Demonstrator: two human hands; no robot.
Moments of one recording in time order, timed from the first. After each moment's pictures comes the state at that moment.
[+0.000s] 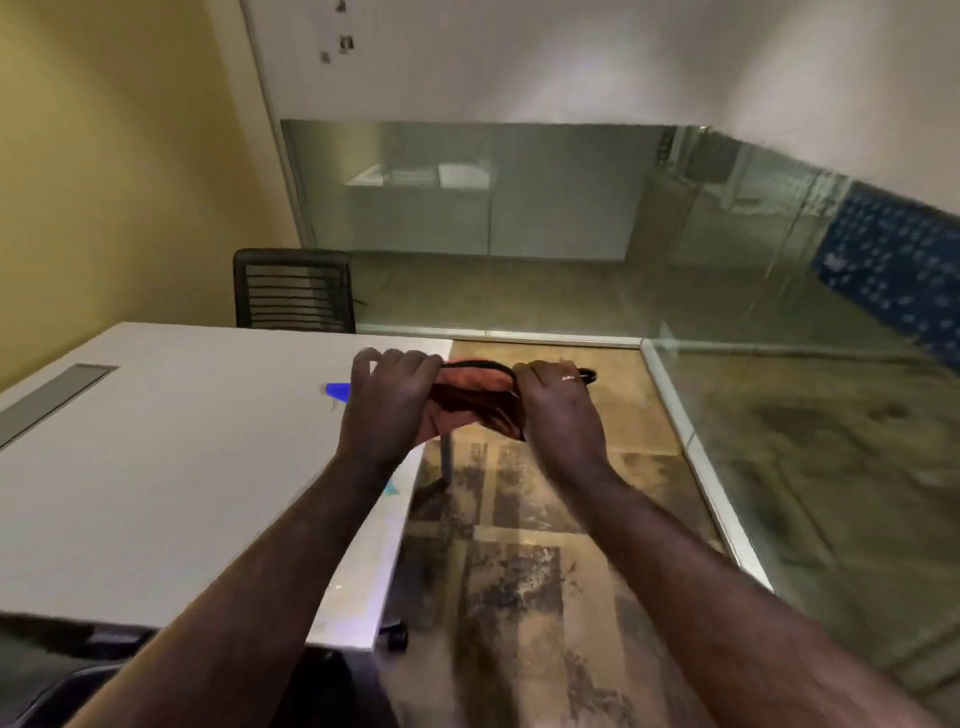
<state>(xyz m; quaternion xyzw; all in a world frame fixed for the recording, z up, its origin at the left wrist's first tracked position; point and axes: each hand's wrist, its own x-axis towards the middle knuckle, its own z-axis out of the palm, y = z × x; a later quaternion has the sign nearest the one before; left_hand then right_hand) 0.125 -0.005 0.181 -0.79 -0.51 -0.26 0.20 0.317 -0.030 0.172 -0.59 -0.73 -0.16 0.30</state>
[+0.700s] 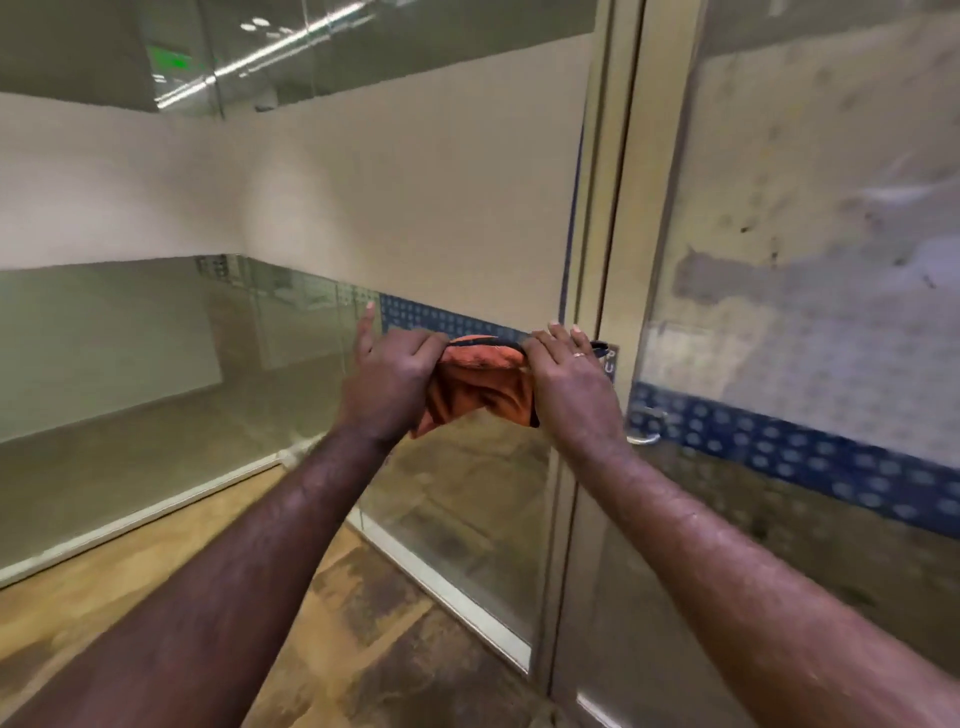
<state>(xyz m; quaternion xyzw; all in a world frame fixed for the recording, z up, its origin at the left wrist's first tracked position) 0.541 -0.043 0.322 -0.86 -0.04 -0.50 0.12 0.625 -0.232 0.326 -0.83 -0.38 -0.39 0.16</state>
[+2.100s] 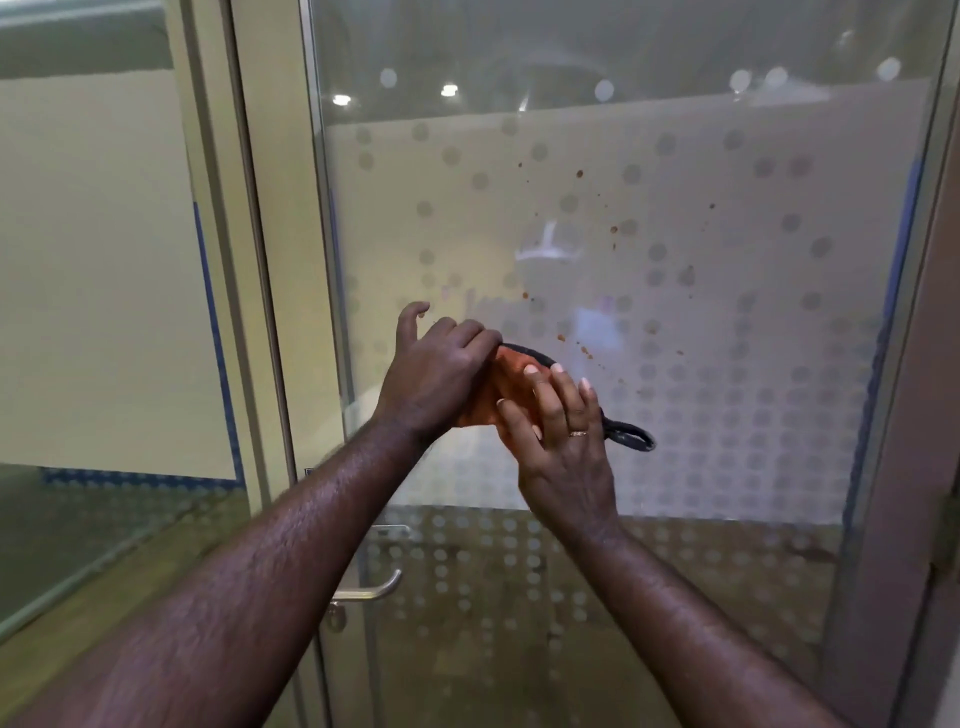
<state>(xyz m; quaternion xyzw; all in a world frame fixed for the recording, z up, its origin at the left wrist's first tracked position) 0.887 -0.329 0.415 -0.77 0.27 -0.58 0.05 0.861 -0.490 0.324 -0.77 -0.13 -0.63 -0.05</state>
